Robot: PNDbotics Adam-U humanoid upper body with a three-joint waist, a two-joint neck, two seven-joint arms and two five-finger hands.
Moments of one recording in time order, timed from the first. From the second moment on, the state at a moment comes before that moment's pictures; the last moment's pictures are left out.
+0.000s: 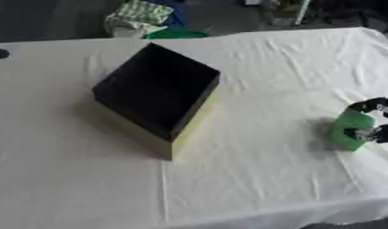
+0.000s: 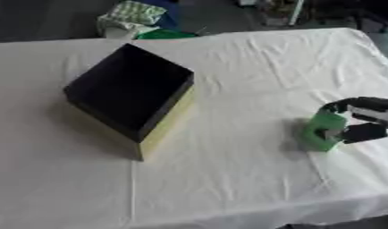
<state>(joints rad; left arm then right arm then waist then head) -0.22 0.29 0.06 -1.98 0.03 -0.17 0.08 -0.29 -0.95 0.23 -1.39 0.51 -0.08 0.54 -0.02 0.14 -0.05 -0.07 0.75</state>
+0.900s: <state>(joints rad) -0.21 0.28 0.06 -1.98 0.03 -0.17 0.08 -0.31 -0.93 0.24 -1.36 0.51 -0.08 0.55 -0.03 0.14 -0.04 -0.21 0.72</state>
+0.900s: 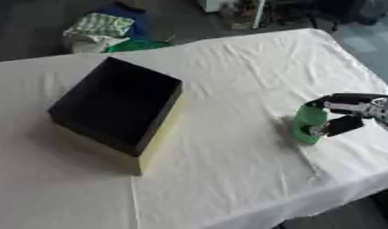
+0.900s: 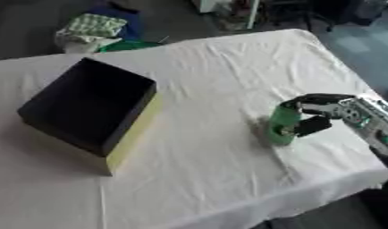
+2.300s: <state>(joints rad) -0.20 0.27 0.06 -1.98 0.03 -0.16 0.05 -0.34 -0.94 0.19 -1.47 0.42 -0.03 0.48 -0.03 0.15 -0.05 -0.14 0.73</state>
